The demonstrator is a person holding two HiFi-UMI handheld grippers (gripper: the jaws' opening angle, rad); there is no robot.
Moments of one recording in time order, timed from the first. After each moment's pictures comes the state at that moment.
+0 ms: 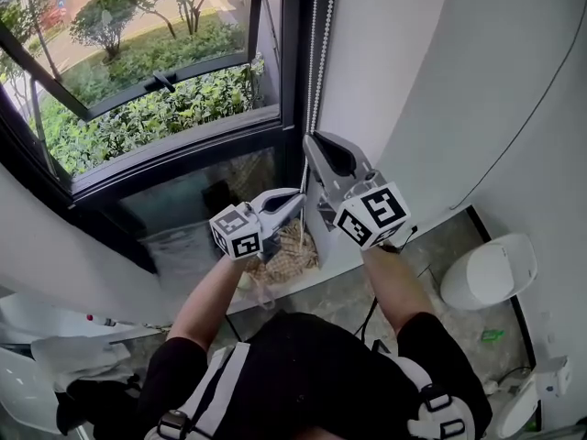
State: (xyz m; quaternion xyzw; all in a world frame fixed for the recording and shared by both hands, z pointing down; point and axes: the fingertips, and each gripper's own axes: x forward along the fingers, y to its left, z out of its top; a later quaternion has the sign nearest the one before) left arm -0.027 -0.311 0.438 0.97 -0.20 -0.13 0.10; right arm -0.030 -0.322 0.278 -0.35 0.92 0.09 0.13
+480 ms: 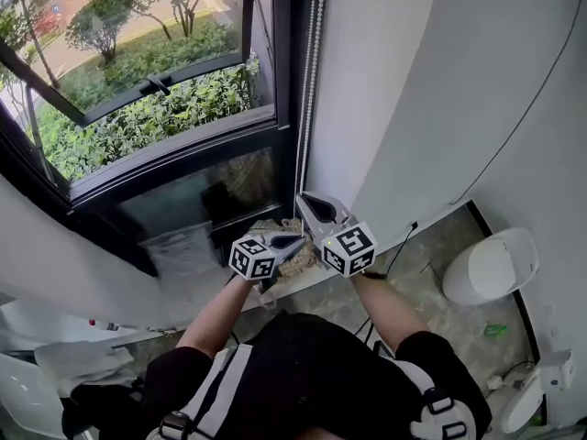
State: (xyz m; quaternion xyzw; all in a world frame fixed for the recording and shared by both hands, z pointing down) left arm -0.007 -0.274 0.616 0.95 -0.21 0.07 0.23; right arm -0.030 -0.312 0.458 -0.36 0.93 -0.01 0.01
